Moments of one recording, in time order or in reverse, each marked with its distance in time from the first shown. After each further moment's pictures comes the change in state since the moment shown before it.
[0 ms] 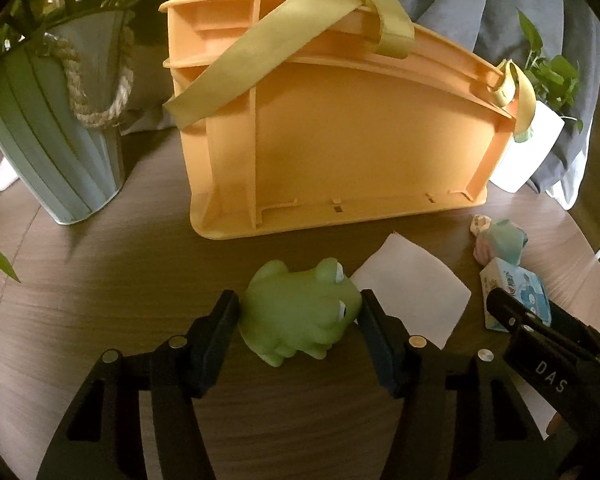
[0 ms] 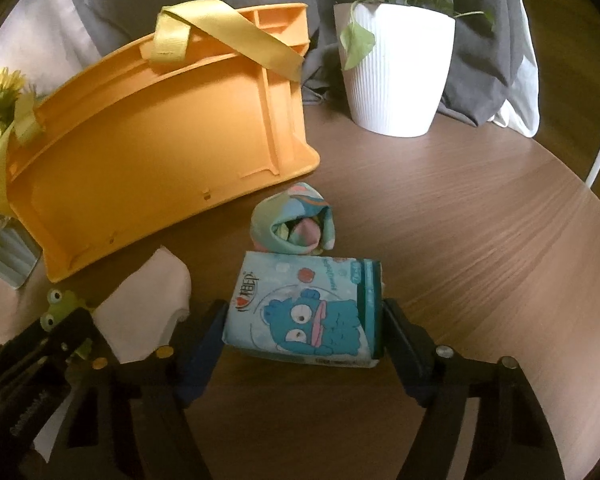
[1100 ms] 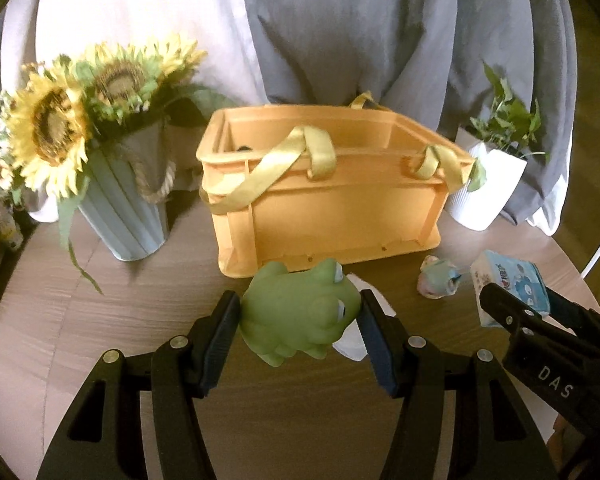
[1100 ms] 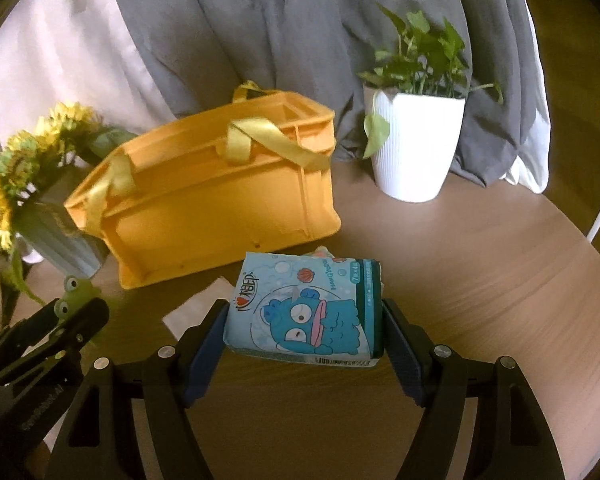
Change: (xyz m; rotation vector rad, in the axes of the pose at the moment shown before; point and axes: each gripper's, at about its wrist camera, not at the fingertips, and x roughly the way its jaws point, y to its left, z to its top) left arm -0.111 -0.034 0.006 0.002 -0.147 0.080; right arm -0.083 -0.015 0.022 -0.098 -0.109 0.151
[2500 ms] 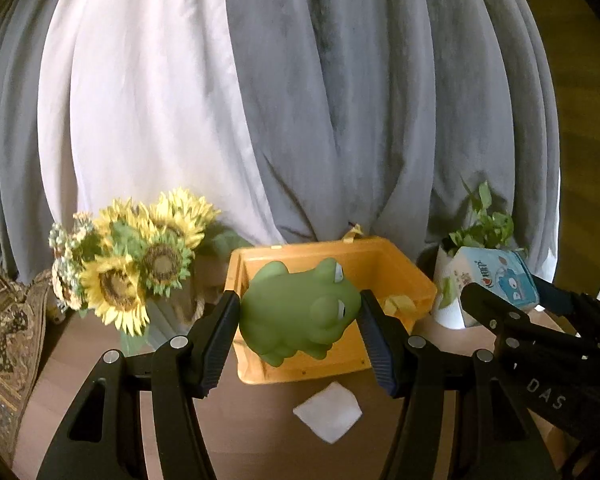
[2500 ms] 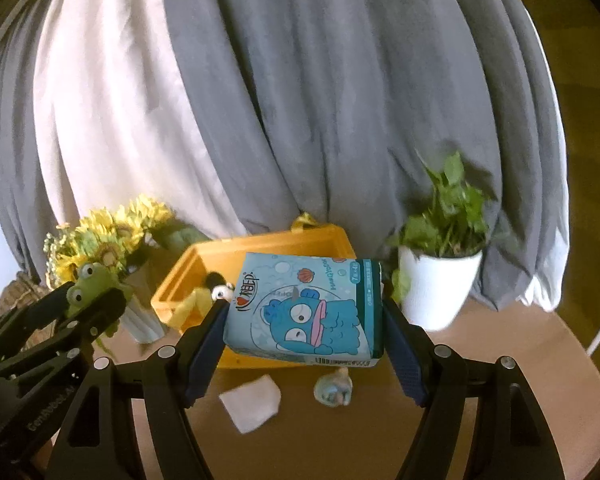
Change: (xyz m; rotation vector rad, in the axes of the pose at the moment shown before) left arm -0.103 -0.038 0.076 0.011 -0.308 0.090; right arm -0.089 -0.001 0.085 -0.140 -0.274 0.188
